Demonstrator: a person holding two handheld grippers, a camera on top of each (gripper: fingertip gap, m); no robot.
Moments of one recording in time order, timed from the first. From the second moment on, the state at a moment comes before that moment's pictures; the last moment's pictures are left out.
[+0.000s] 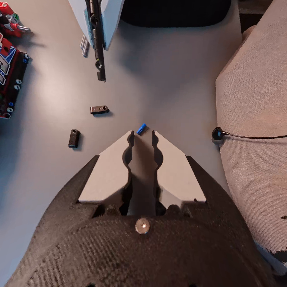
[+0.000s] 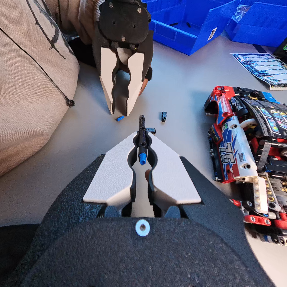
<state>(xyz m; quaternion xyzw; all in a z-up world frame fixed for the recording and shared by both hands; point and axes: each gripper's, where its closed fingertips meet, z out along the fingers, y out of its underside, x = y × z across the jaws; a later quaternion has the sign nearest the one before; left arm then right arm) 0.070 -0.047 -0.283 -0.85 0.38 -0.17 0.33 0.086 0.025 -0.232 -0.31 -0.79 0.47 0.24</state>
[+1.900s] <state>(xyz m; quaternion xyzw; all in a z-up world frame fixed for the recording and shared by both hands) 0.070 -0.016 -0.200 -0.75 0.13 -0.50 0.42 0.088 0.014 -0.193 -0.29 -0.70 0.61 0.20</state>
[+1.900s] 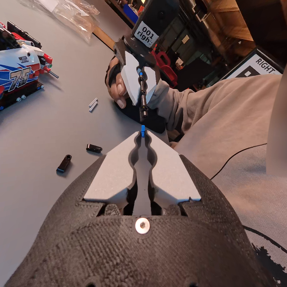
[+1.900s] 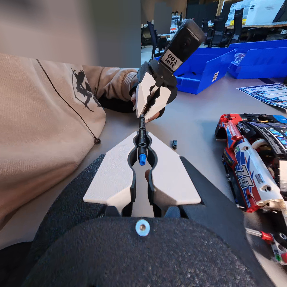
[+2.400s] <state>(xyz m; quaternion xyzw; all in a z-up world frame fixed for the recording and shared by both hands) 0.071 -0.017 -0.198 -0.75 0.15 -0.46 0.44 0.084 0.008 -0.199 -0.30 -0.70 0.63 0.15</state>
